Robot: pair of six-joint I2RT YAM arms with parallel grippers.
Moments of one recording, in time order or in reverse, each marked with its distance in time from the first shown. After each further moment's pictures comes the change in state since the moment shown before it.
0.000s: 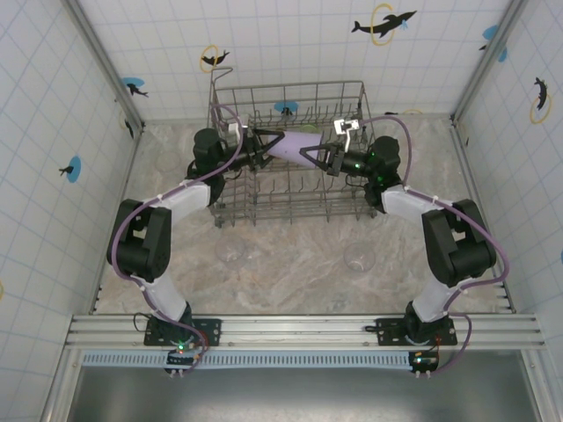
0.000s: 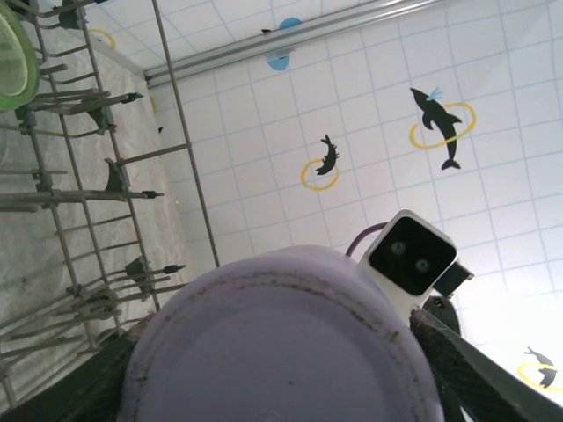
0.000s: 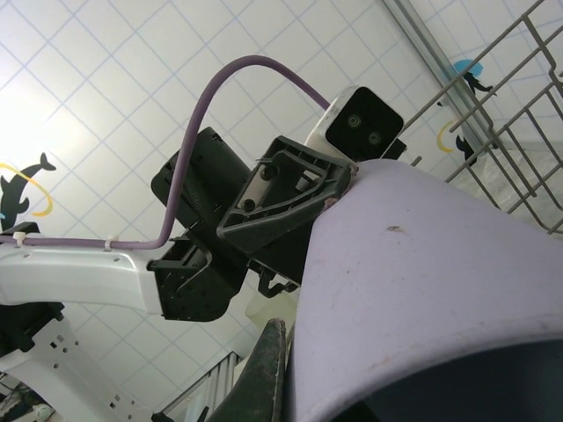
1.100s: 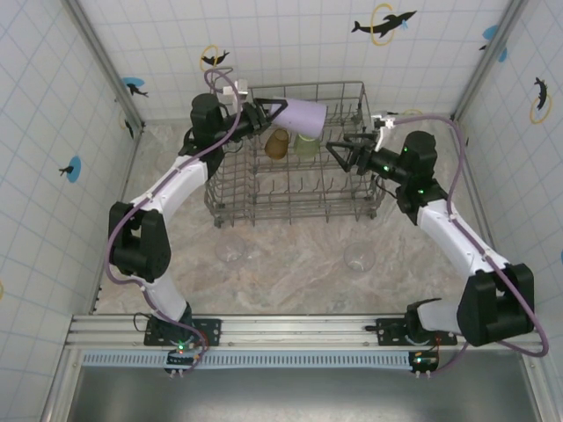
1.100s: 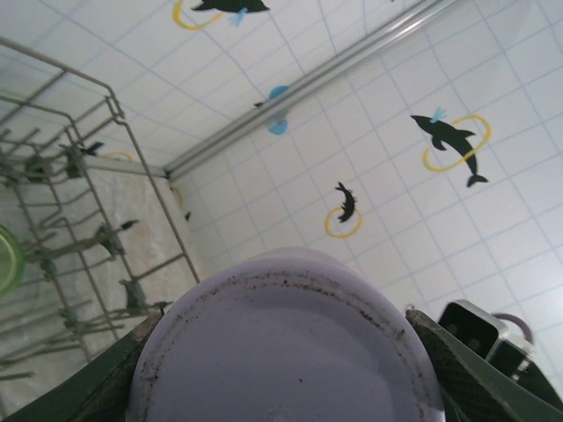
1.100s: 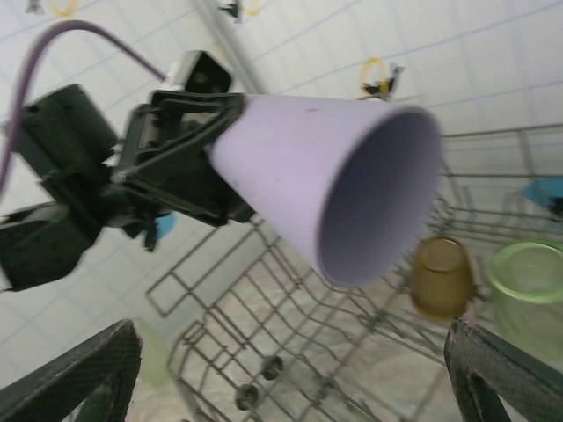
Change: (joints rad) left arm -0.013 0.001 0.356 -0.416 -0.151 0.350; right arm -0.111 -0.424 -0.036 -0.668 0.299 -0.416
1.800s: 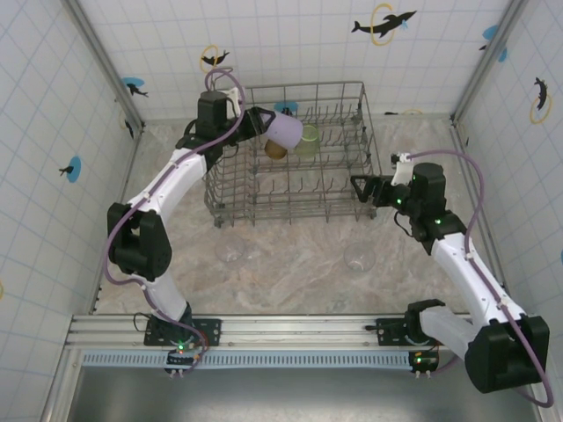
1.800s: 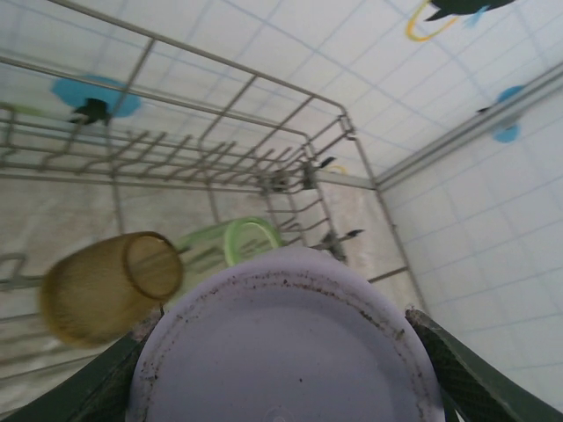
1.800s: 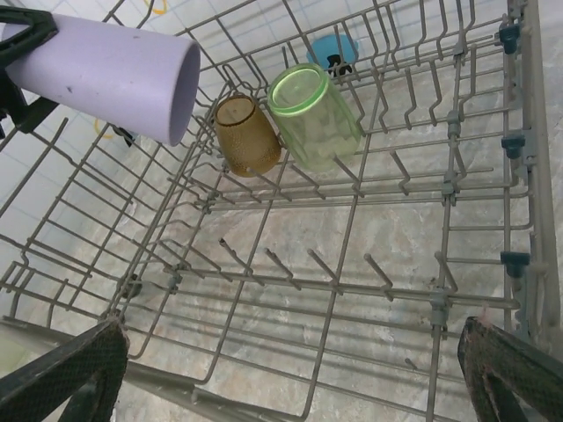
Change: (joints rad) left arm -0.013 0.009 0.115 -0.501 -0.403 0.408; right arm -0.040 -0.272 -0.206 -0.435 0.299 -0.094
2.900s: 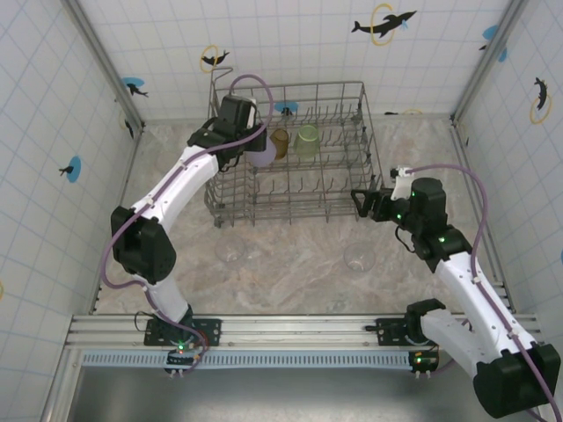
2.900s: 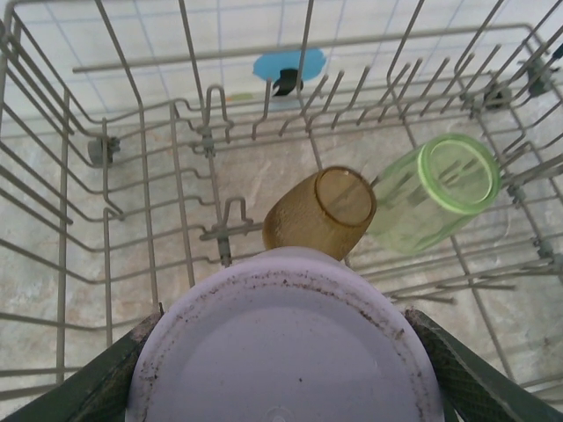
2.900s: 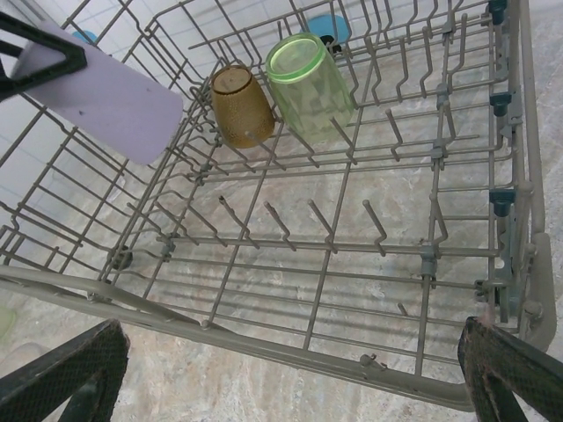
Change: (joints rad) left arm -0.122 0.000 0.111 -0.390 -0.492 0.346; right arm 0.065 -0.145 -0.054 -0.113 0.095 -0.014
